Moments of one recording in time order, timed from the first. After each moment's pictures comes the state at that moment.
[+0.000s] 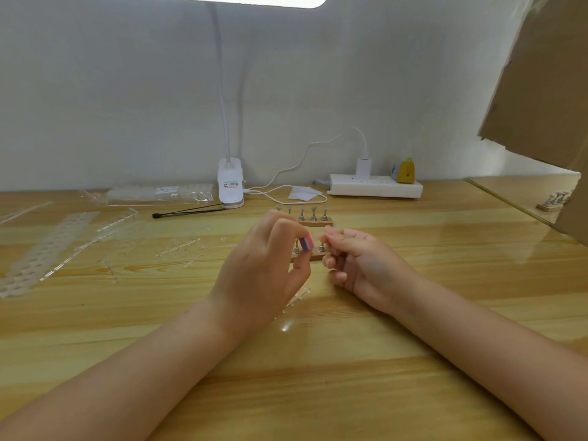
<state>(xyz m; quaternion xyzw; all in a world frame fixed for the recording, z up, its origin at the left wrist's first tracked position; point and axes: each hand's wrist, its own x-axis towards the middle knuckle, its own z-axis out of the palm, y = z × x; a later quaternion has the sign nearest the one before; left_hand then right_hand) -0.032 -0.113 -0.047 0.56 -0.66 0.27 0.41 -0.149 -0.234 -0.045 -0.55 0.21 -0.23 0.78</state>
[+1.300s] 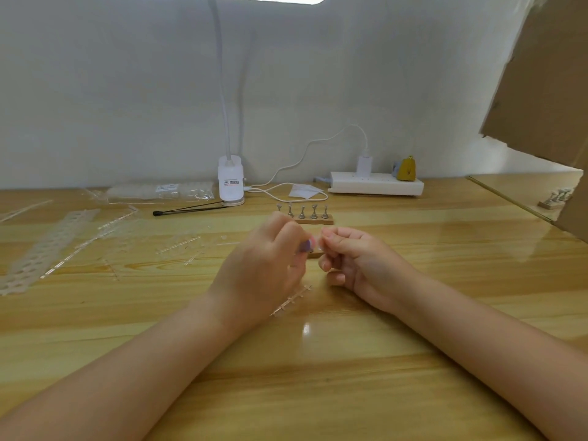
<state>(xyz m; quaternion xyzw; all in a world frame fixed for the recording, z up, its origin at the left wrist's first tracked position) -0.022 -0.115 -0.051 0.59 -0.68 0.25 0.36 -0.151 -0.232 -0.044 -0.60 0.17 -0.20 0.76</state>
